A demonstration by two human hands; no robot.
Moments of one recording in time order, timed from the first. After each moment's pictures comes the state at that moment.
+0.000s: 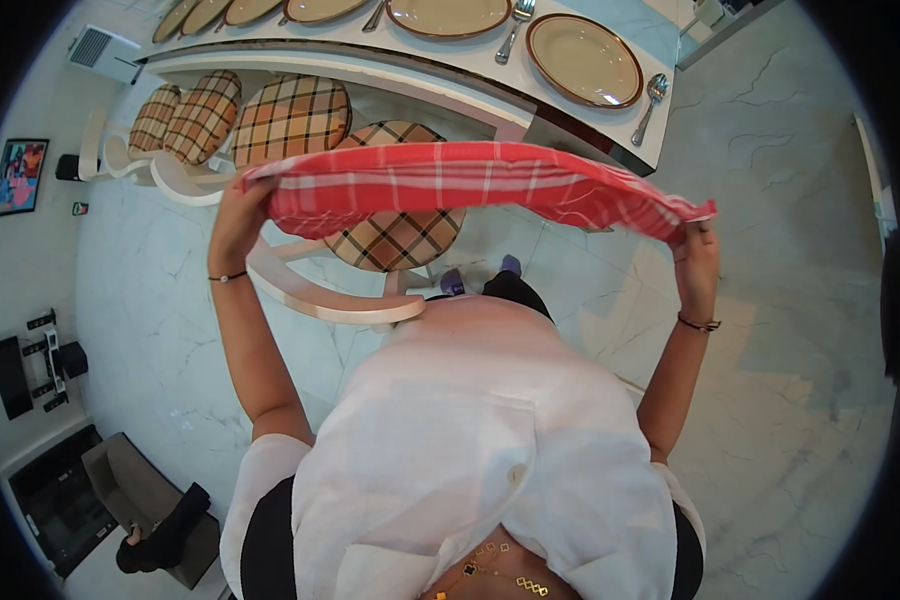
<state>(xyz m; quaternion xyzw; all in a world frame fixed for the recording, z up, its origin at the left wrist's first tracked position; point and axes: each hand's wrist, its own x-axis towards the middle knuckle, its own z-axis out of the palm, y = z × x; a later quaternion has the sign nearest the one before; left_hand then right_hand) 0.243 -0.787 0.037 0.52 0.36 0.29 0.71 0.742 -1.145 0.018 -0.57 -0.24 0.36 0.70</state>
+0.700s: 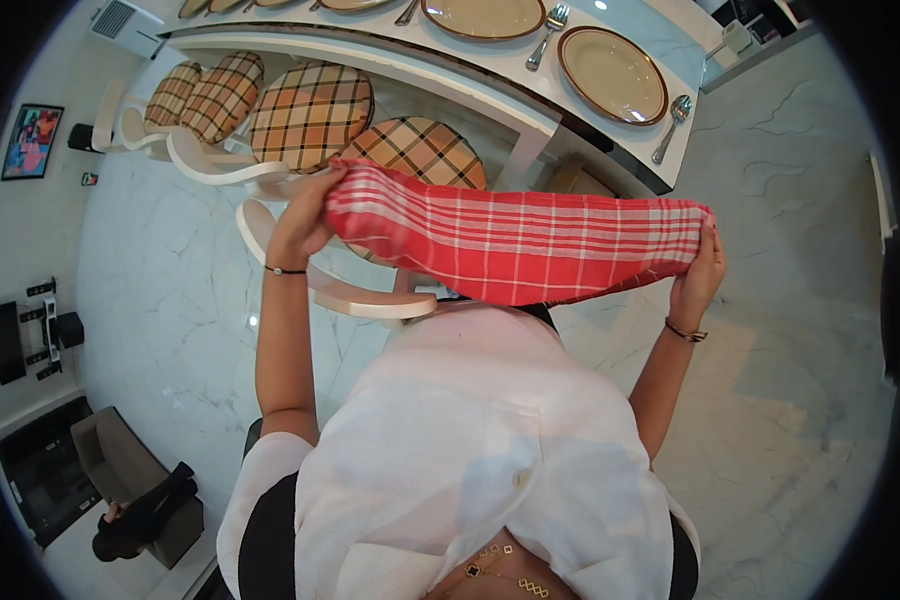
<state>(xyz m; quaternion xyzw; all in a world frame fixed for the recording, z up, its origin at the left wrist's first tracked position) 0.282 -0.828 0.008 0.31 0.38 0.24 0.84 0.698 -1.101 0.037 -0.63 -0.14 0.17 0.75</state>
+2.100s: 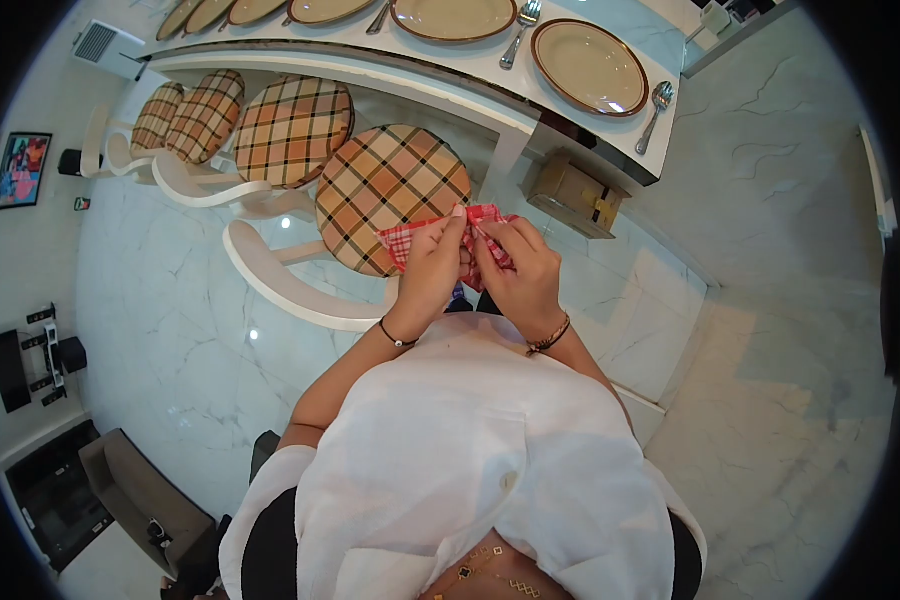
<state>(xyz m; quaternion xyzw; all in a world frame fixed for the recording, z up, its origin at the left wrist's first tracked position) 0.413 -0.961 0.031 0.34 0.39 0.27 0.82 0.519 -1.031 0.035 -0.67 -0.56 0.04 0.48</state>
